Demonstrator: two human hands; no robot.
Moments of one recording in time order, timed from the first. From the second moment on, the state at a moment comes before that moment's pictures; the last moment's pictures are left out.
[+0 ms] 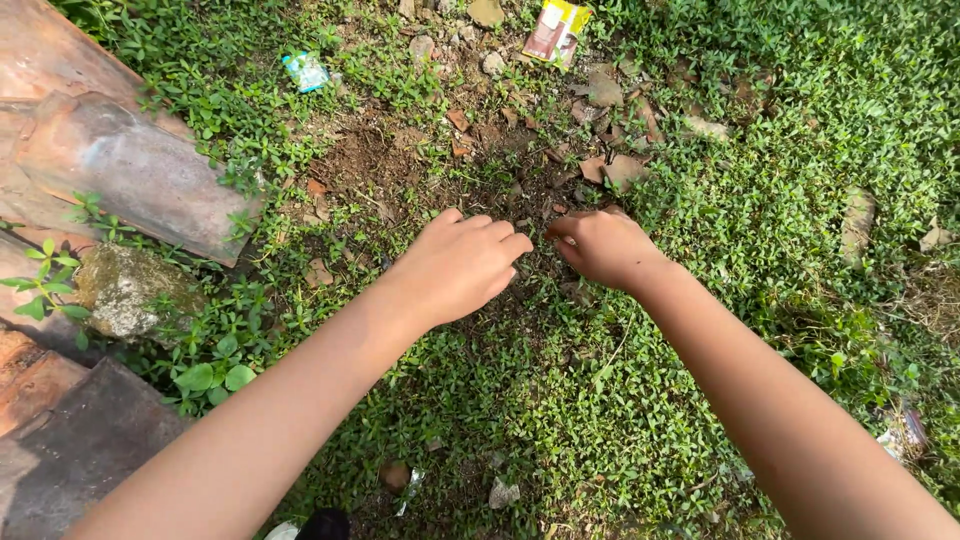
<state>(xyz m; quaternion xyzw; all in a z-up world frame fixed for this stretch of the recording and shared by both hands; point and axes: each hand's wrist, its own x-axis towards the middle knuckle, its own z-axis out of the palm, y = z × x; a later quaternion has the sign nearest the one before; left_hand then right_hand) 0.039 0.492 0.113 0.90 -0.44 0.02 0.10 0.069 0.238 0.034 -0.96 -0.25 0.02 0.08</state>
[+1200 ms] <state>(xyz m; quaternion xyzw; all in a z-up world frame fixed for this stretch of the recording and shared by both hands) 0.087 0.635 0.102 0.90 -0.37 -0.02 0.21 0.130 0.410 0.121 -0.95 -0.25 0.11 -0.14</state>
